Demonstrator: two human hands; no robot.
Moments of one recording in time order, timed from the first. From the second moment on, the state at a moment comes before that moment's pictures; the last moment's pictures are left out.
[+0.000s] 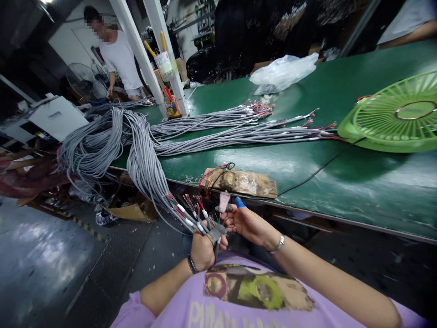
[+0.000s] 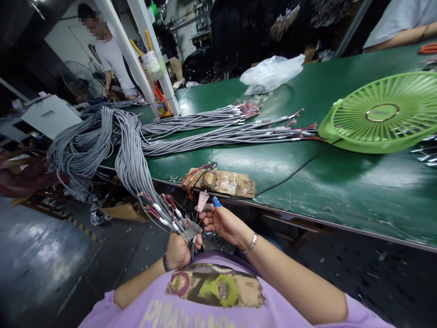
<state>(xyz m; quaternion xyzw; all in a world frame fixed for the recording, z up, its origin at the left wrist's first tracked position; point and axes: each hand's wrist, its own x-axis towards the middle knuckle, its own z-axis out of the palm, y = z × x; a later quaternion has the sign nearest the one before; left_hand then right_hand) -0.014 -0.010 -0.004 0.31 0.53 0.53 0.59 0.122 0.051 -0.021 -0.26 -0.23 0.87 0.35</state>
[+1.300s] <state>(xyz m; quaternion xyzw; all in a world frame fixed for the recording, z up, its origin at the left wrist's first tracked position) -0.022 -0.012 -0.018 0.36 0.51 0.50 0.60 0.124 0.034 -0.010 -0.35 -0.44 0.76 0.33</state>
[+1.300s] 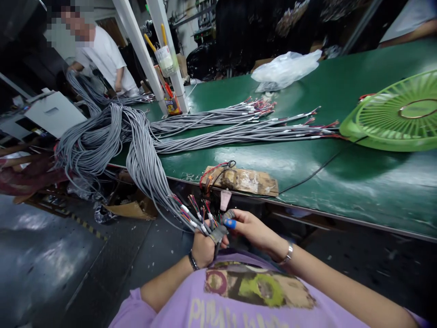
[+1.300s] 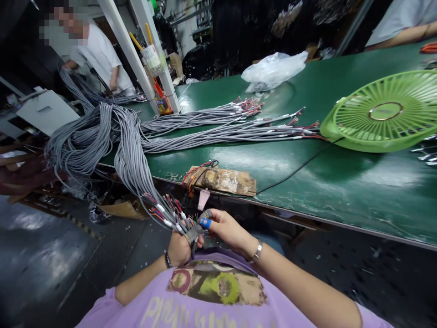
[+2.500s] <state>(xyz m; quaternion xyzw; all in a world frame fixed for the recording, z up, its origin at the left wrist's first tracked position) -0.022 -0.011 -0.019 0.34 0.52 0.50 0.60 0.111 0.031 -0.006 -0.32 -0.48 0.75 0.32</state>
